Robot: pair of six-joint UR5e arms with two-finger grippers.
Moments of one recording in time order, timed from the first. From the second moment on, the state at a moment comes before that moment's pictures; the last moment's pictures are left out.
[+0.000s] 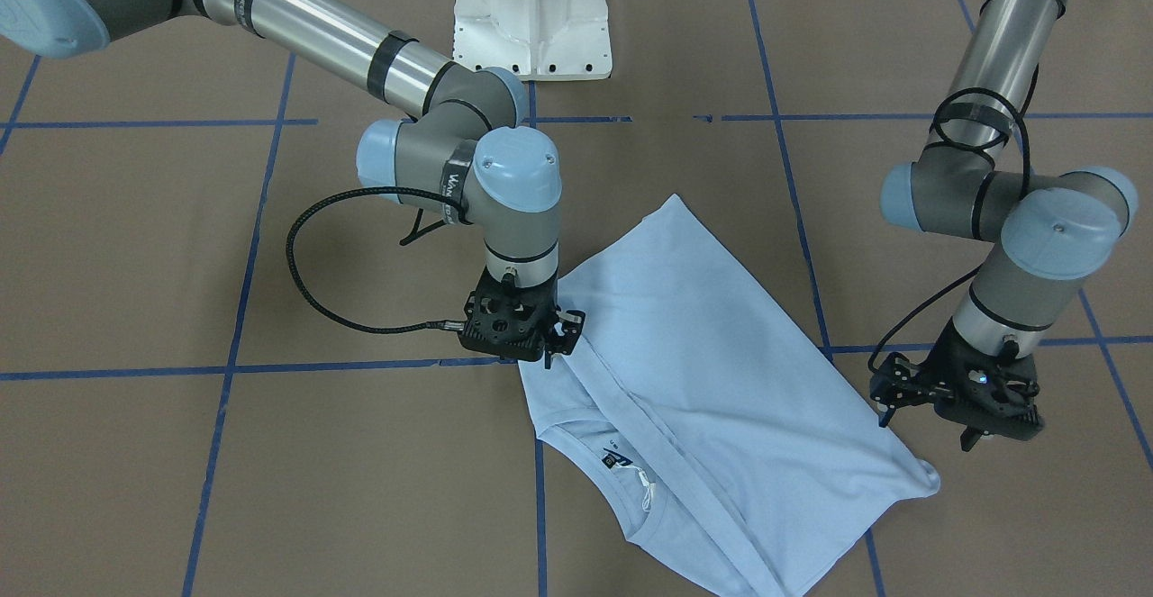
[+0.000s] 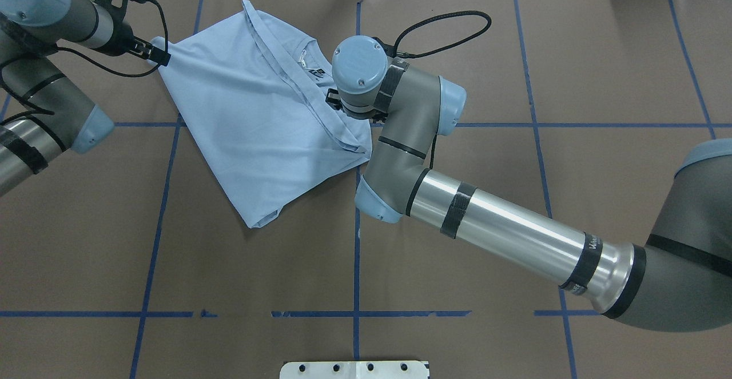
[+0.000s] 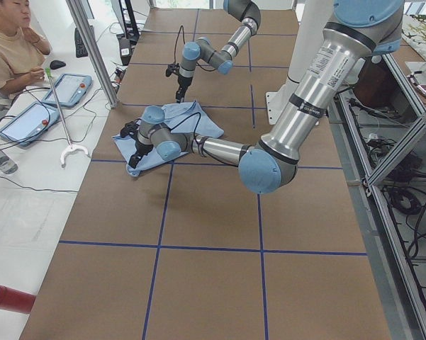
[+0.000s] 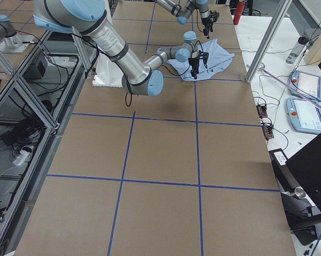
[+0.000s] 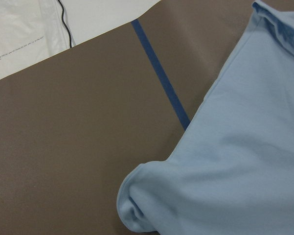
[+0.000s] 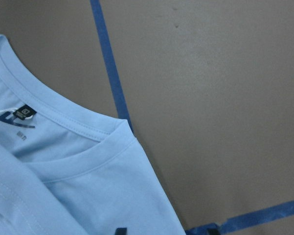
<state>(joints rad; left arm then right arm) -1.01 -2.09 -1.19 -2.28 -1.93 -0.48 0.58 -0.57 1.08 -1.30 1.70 1.43</state>
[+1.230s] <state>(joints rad) -1.01 -2.08 -1.19 -2.28 -1.94 -0.48 0.56 -0.58 1.06 -1.30 1.67 1.39</state>
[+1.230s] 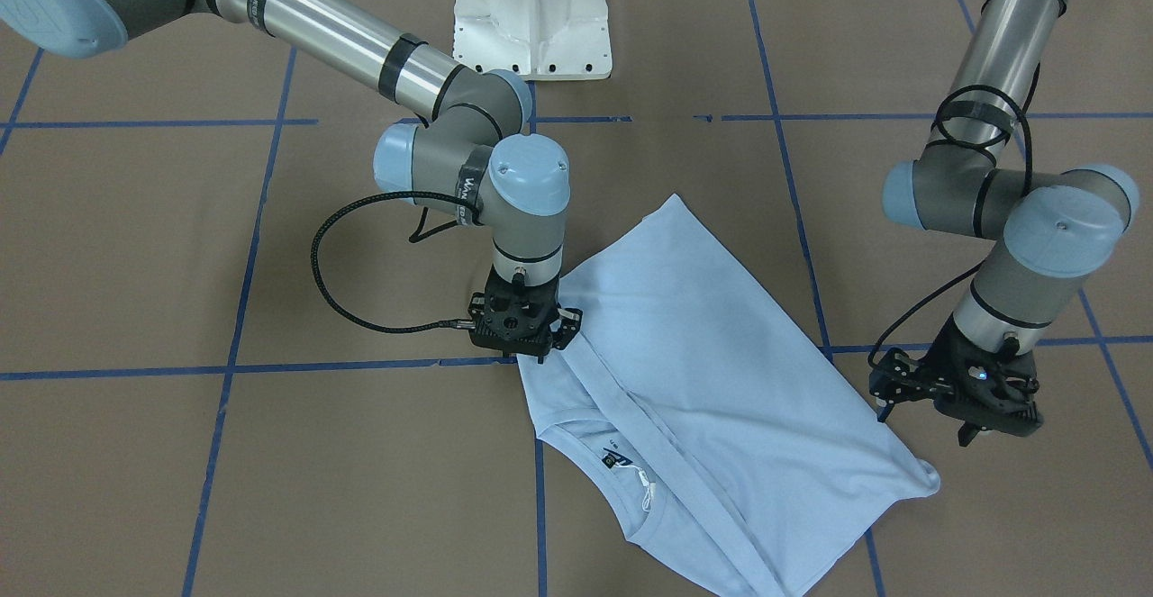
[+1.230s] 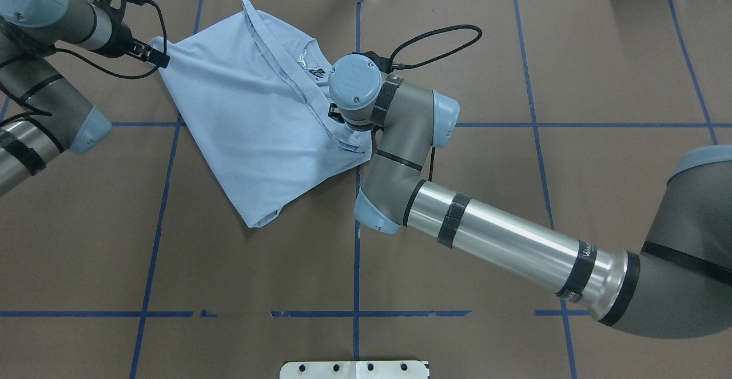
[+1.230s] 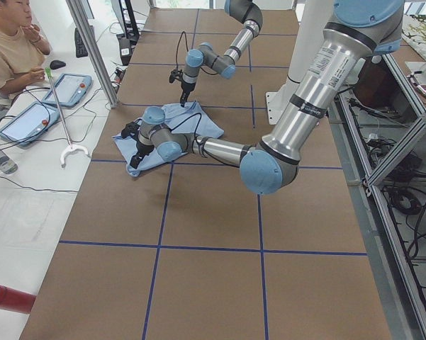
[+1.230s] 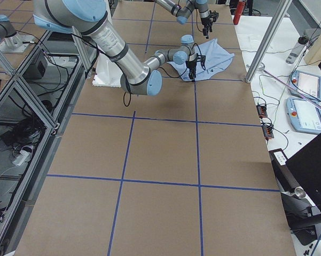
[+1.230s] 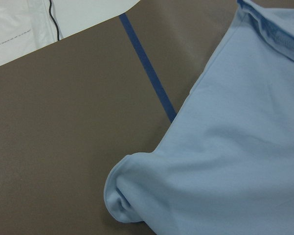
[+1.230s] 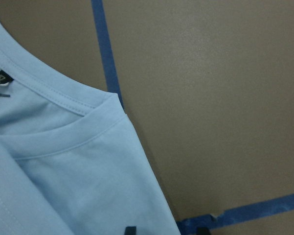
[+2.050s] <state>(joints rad) -1.01 -2.08 -1.19 -2.28 -1.94 -0.48 0.59 -0.62 1.13 -1.31 1.70 1.37</state>
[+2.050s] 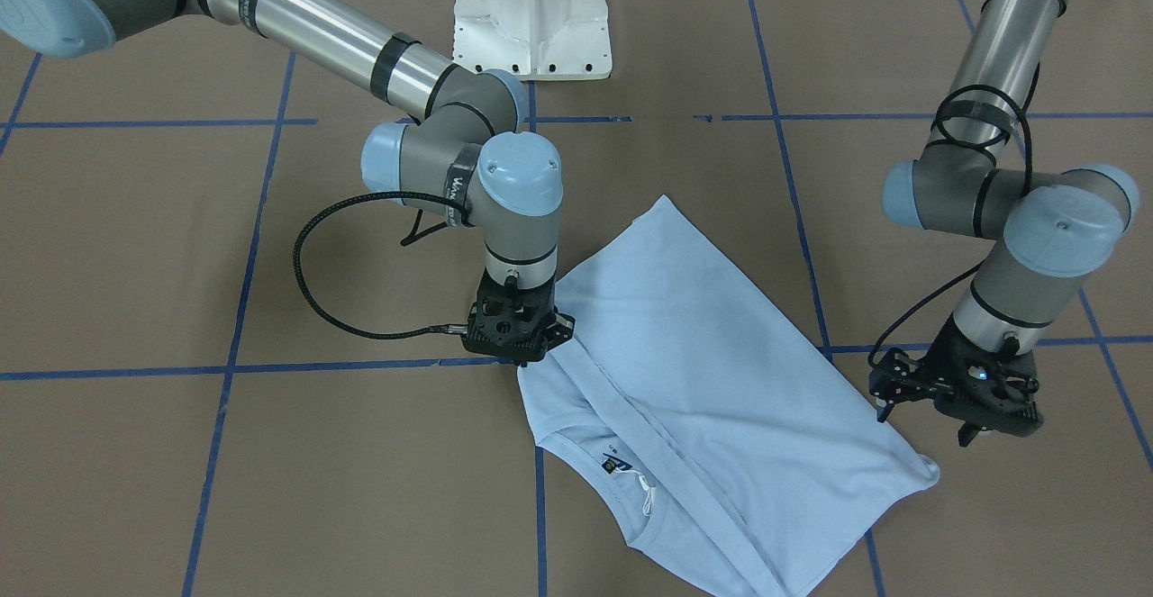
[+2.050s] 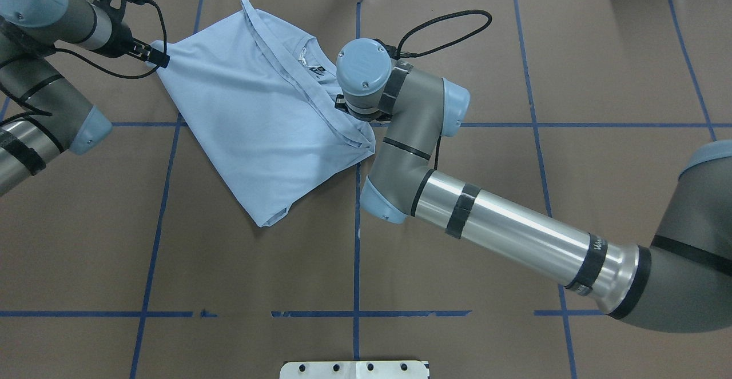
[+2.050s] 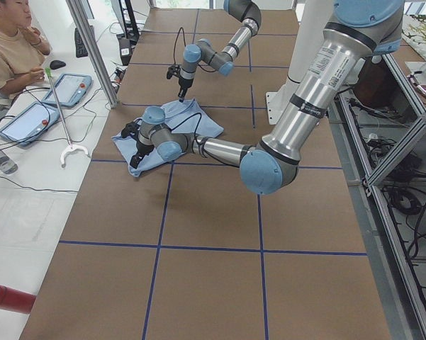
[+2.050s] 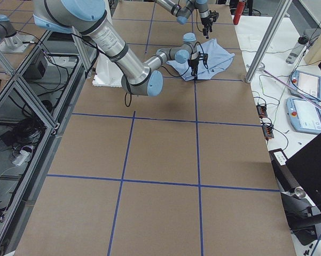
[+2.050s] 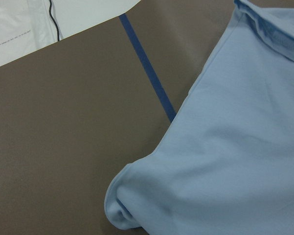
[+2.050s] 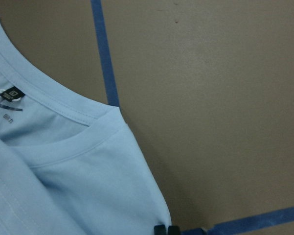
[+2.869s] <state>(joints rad) -1.01 -2.08 -1.21 -2.28 -1.94 -0.48 0.44 -1.20 1.91 -1.48 1.61 1.42</state>
